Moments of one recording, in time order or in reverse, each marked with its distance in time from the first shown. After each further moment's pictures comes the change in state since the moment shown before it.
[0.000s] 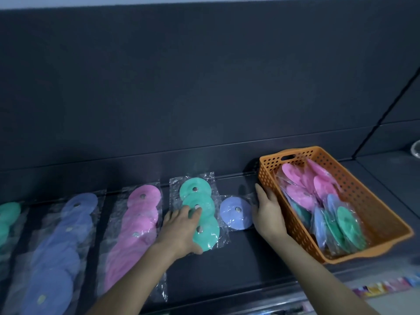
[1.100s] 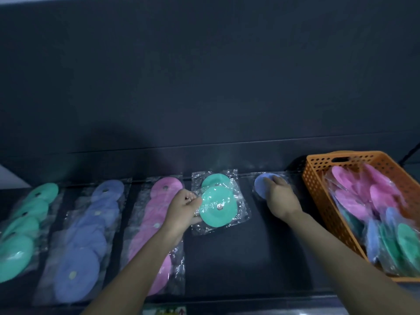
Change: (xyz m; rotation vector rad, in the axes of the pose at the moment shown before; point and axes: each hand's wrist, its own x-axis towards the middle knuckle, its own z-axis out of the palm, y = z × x) left_hand -0.003 -0.019 -0.023 -1.420 0.371 -0.442; right_hand 0.061 -0.015 0.010 -0.332 -0.215 -0.235
